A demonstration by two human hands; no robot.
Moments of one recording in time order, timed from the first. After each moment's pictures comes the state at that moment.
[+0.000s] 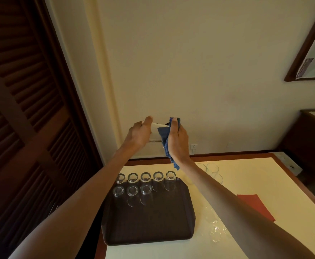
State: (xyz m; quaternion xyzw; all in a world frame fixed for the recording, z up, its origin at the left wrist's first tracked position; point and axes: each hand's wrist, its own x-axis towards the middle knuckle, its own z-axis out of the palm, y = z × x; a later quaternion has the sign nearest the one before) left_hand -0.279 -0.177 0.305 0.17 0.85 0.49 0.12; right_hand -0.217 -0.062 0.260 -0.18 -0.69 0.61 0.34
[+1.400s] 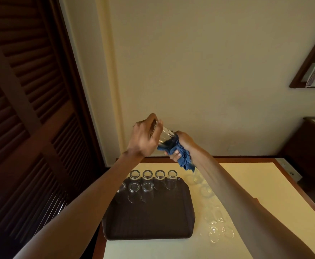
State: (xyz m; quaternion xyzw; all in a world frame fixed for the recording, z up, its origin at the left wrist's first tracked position) left_hand -0.278 -0.191 0.275 0.39 0.76 0.48 -0.19; right_hand -0.197 -0.054 0.287 -0.25 -0.60 0.75 -0.11
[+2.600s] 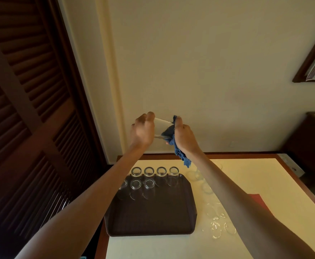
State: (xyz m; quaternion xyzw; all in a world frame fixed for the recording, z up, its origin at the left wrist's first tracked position) left_hand -0.273 -0.182 0.288 0.15 0.80 0.58 0.01; right_hand -0.196 -0.070 0.293 -0.24 -0.79 0.54 0.16
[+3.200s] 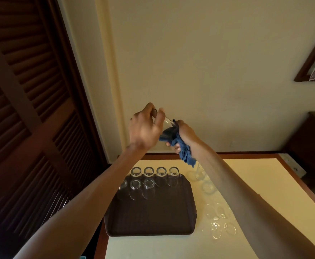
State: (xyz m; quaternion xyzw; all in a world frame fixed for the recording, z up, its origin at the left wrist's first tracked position) left_hand -0.268 -0.182 0.297 0.30 0.79 0.47 -0.23; right_hand -0.198 -0.057 0.300 -0.24 -0.65 0.72 -0.01
